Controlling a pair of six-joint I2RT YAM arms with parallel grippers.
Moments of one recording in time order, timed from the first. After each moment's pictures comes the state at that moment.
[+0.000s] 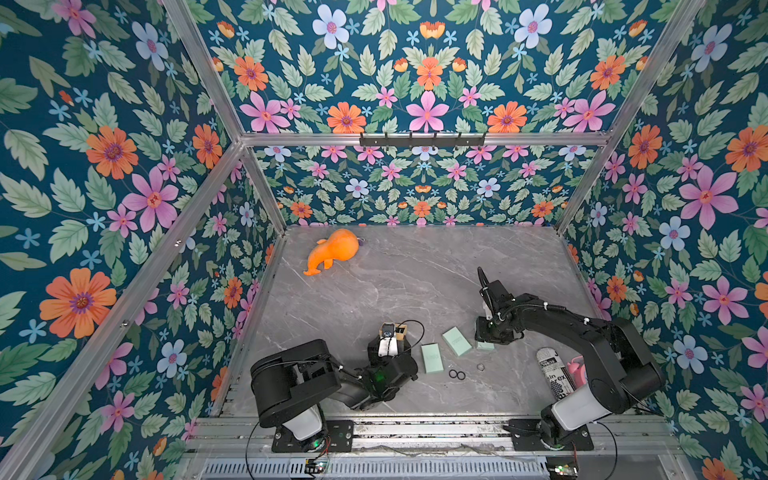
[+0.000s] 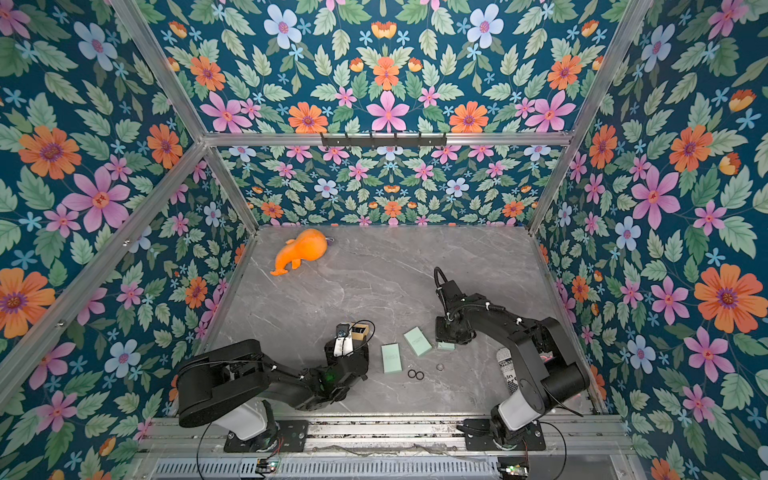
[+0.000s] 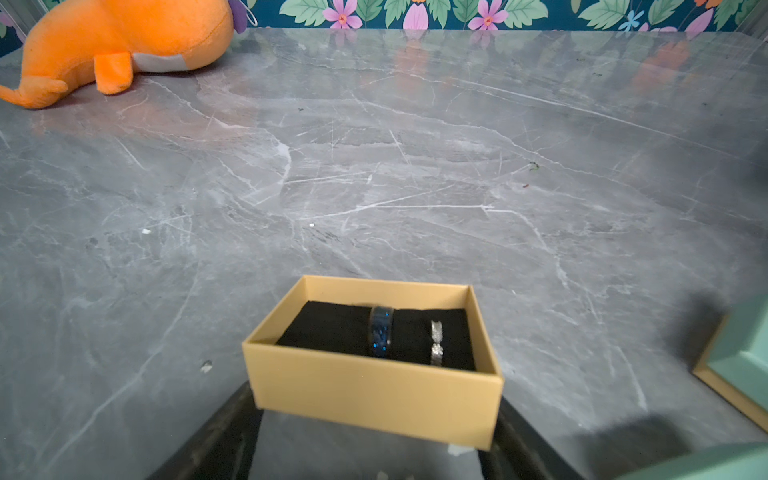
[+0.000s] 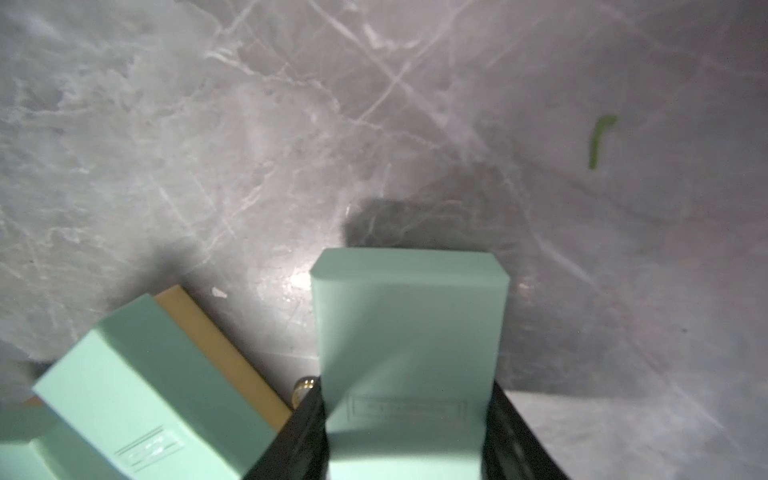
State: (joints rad) left arm -1.17 1.60 0.31 0.57 -0.93 -0.65; right arm 0.41 1.57 0.85 -0.65 -0.09 0.49
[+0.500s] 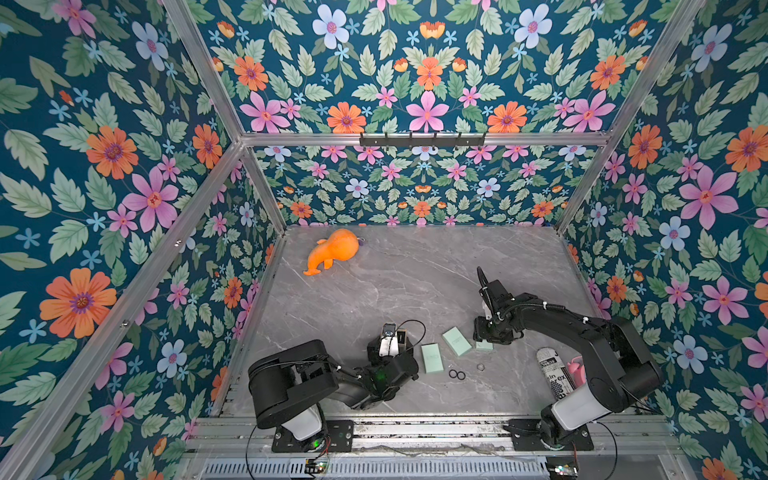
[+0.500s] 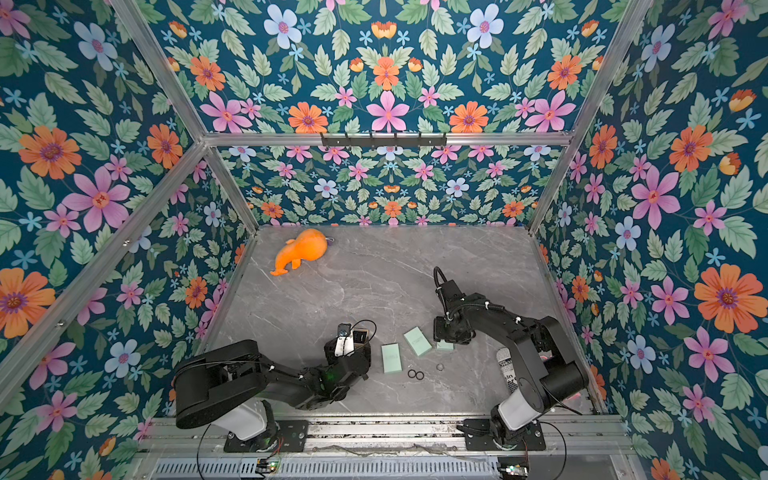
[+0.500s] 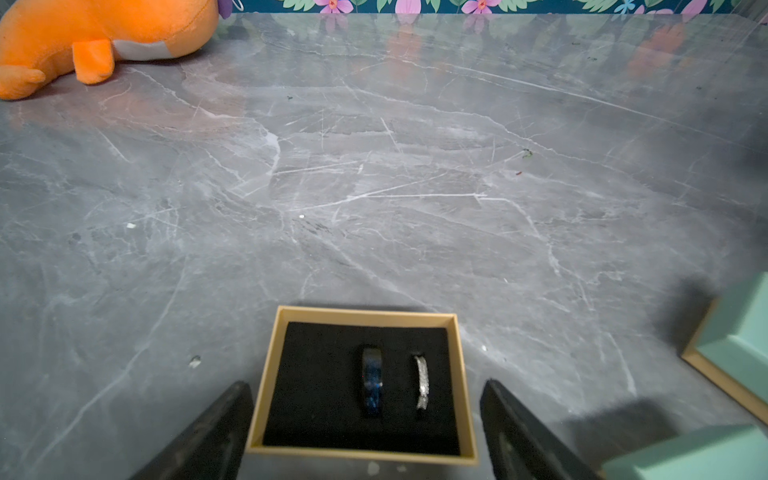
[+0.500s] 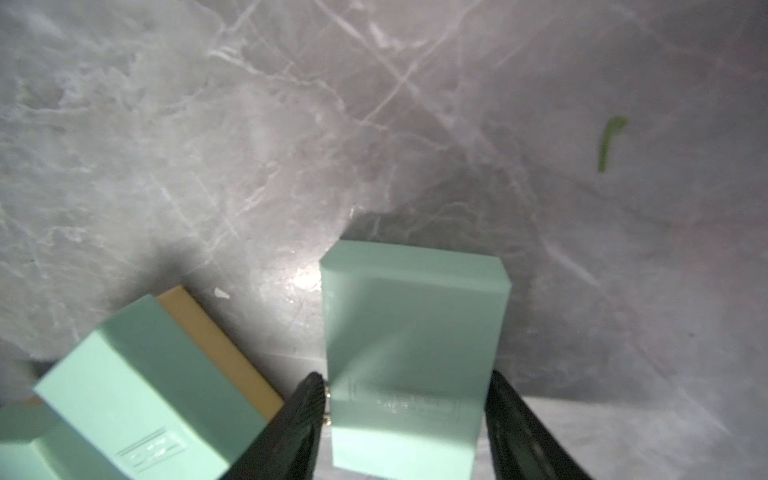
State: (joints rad) left arm -1.17 1.58 0.32 0.52 -0.89 -0.66; right arm 0.41 1.56 0.85 -0.65 -0.10 0.48
